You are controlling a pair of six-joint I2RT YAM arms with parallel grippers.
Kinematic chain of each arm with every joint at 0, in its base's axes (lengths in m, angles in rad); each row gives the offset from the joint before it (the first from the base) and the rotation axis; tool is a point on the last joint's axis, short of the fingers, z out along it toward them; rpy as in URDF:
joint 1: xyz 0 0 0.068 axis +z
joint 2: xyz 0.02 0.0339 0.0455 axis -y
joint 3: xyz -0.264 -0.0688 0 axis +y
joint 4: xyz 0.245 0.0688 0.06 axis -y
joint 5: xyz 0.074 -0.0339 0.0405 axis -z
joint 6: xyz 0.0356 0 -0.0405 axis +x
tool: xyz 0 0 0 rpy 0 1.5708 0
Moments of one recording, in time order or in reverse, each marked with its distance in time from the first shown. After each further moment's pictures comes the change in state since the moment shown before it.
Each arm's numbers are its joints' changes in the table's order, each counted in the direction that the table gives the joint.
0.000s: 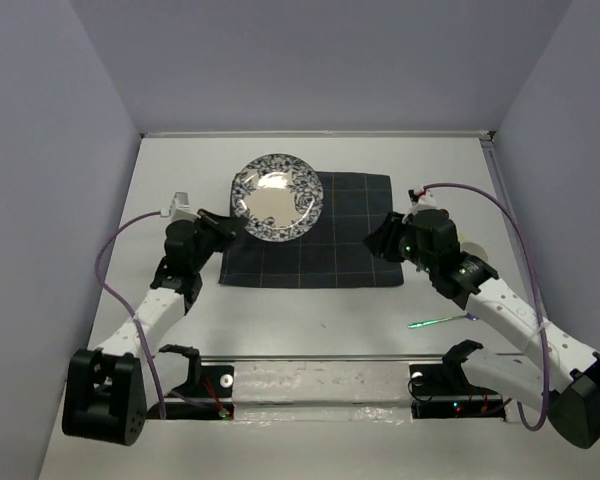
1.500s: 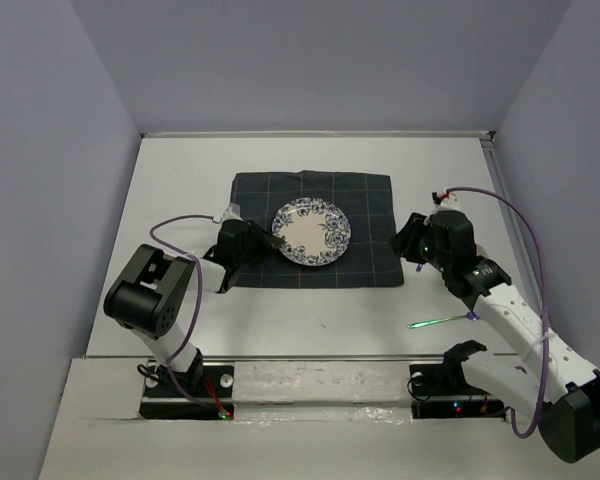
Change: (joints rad) left arm -0.283 -0.653 -0.078 0.282 -0.090 -0.007; right arm -0.206 0.074 0.042 -0.098 0.017 -0.059
